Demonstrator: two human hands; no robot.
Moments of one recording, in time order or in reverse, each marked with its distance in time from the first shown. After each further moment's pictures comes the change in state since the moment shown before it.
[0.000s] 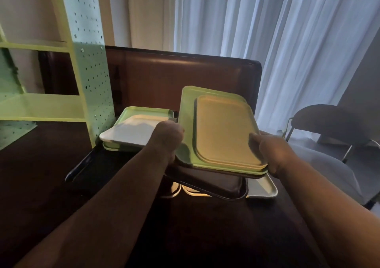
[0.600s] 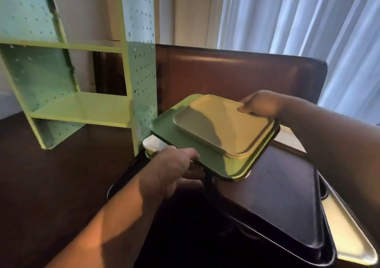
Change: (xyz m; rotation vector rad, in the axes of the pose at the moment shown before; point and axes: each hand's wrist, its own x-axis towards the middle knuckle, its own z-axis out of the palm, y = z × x) left_hand 0.032 -0.030 -0.092 -0.084 -0.112 -0.167; right_hand 0.116 -0.144 0.148 -0.743 -0.458 -0.472
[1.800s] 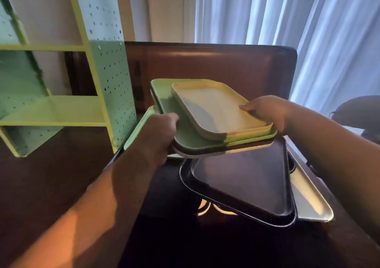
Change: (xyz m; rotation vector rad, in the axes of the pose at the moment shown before) left_hand -0.004 0.036 0.037 0.022 0.182 0.226; right_hand -0.083 0.046 0.000 0.701 -0.006 0.406
